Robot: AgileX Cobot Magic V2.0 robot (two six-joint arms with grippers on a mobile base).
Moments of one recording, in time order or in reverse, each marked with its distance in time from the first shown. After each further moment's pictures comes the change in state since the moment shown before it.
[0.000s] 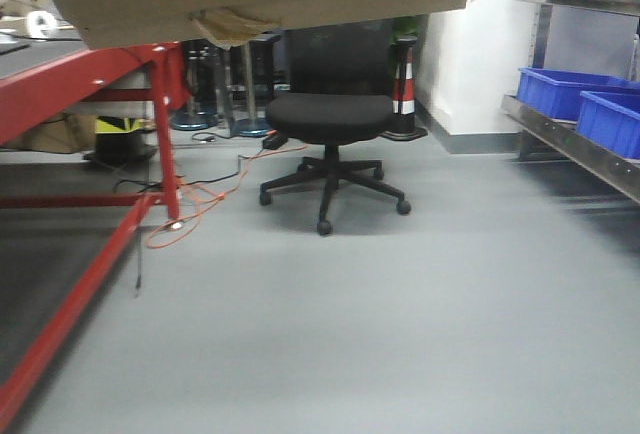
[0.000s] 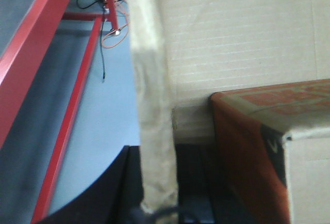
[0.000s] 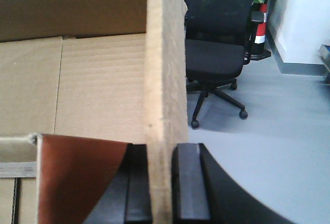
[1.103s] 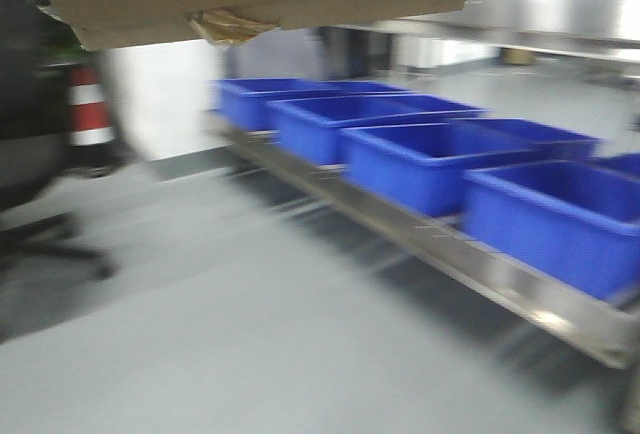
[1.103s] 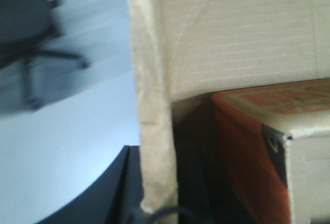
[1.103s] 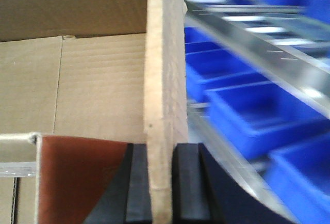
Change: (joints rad) left arm 0.000 0.000 0.000 0.004 0.002 0.000; right arm 0.000 0.003 0.000 0.000 -0.002 0.000
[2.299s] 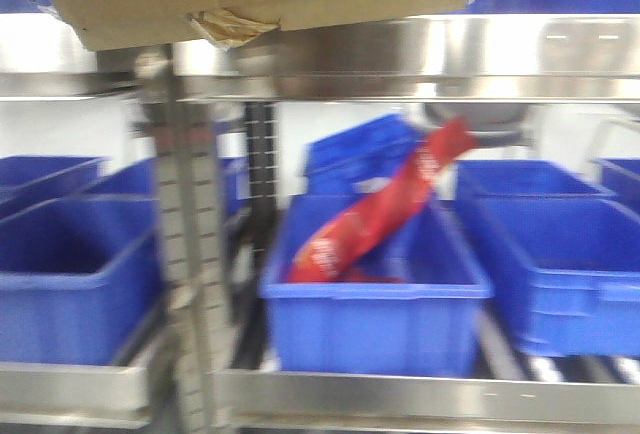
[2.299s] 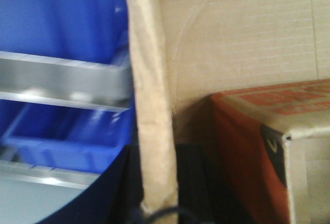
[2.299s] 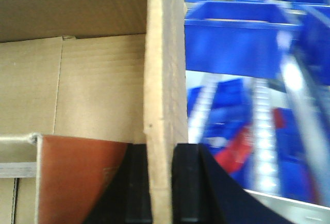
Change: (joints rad) left arm 0.000 0.000 0.000 -0.002 0.000 0.000; right arm 0.000 0.000 0.000 0.000 0.000 0.000
